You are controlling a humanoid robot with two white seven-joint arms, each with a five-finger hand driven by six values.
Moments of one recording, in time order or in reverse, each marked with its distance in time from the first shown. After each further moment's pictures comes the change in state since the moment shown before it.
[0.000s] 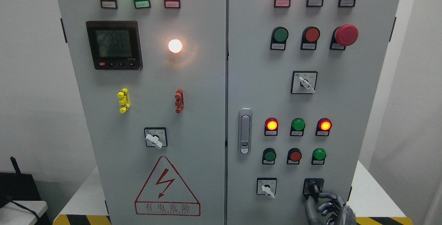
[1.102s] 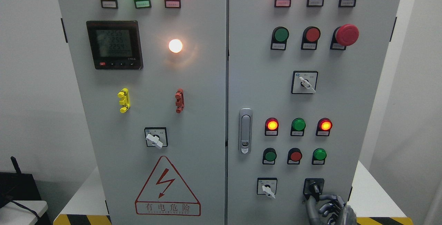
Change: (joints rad) left arm 0.000 0.000 0.000 0.000 0.000 0.000 0.000; right arm -0.002 0.000 0.002 0.000 -0.002 0.001 0.008
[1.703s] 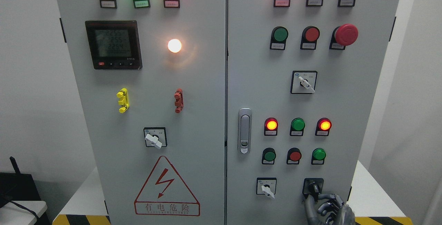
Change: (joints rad) left arm 0.000 0.000 0.000 0.000 0.000 0.000 0.000; right arm -0.003 0.000 0.010 0.000 -0.014 -0.006 -0.004
